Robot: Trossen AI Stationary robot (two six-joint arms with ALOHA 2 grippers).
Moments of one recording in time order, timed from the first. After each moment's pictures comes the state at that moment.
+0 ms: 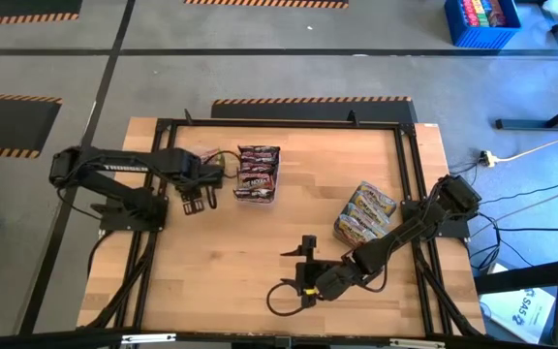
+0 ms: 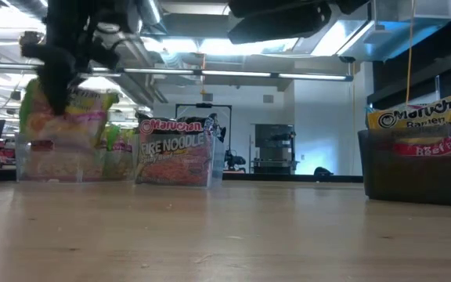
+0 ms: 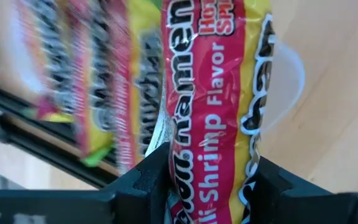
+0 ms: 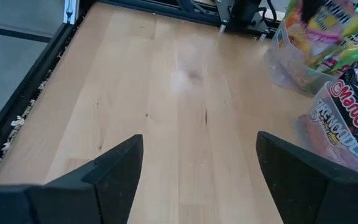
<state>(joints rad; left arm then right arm) 0.12 1.25 0.97 -1.35 -0.25 -0.25 0.59 1.82 1.15 0.08 0.59 0.15</state>
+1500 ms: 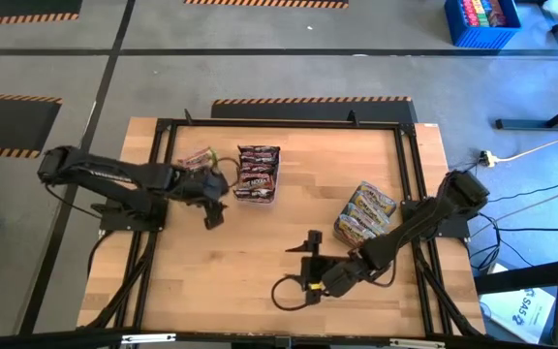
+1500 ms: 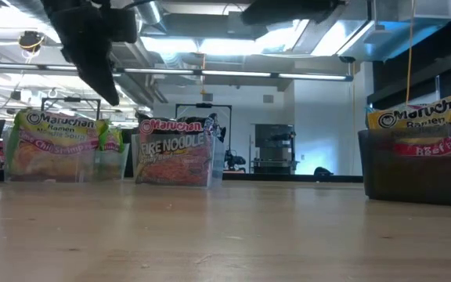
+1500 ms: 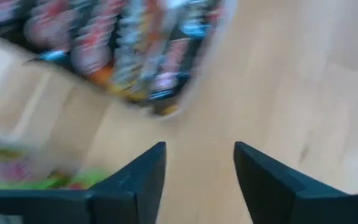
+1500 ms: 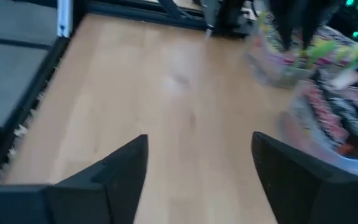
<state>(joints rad) -0.07 1.09 0.82 -0.75 -0.21 -0.40 0.59 1.75 1.15 0.01 0.60 0.20</state>
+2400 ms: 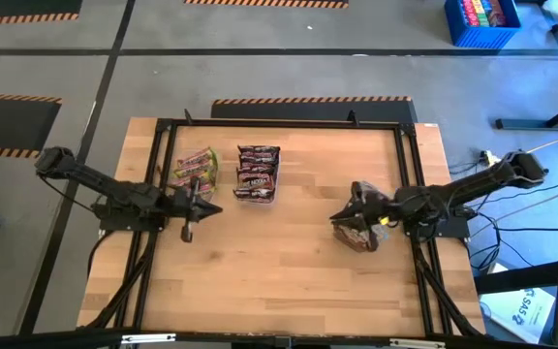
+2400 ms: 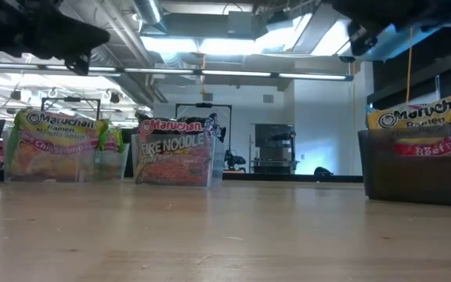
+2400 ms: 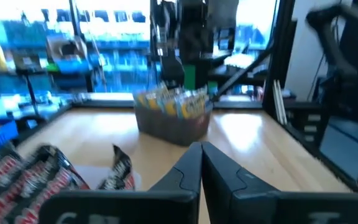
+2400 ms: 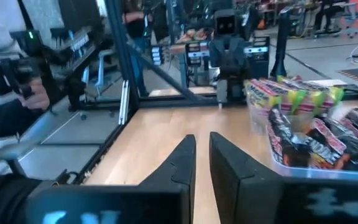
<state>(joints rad) -0.34 0.49 0.11 0.40 -0.34 -0.04 0.28 0.90 0.39 0.45 0.08 0.11</state>
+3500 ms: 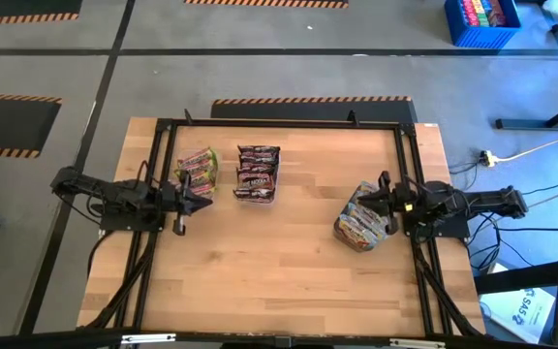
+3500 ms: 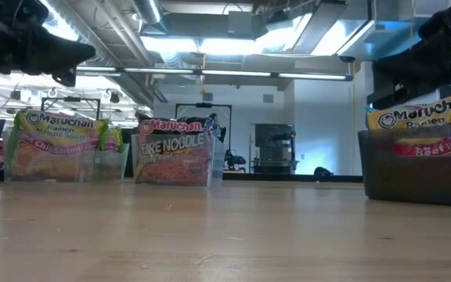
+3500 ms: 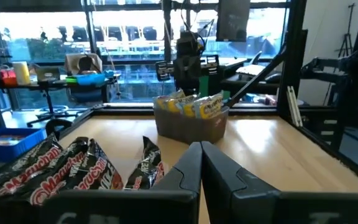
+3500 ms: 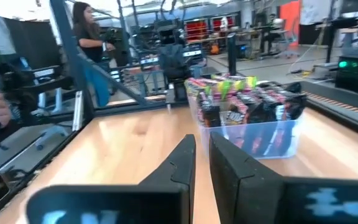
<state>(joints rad) -0.26 0.00 0.01 0.08 -0.31 0.01 0.09 0.00 0.01 0.04 0.08 0.13</state>
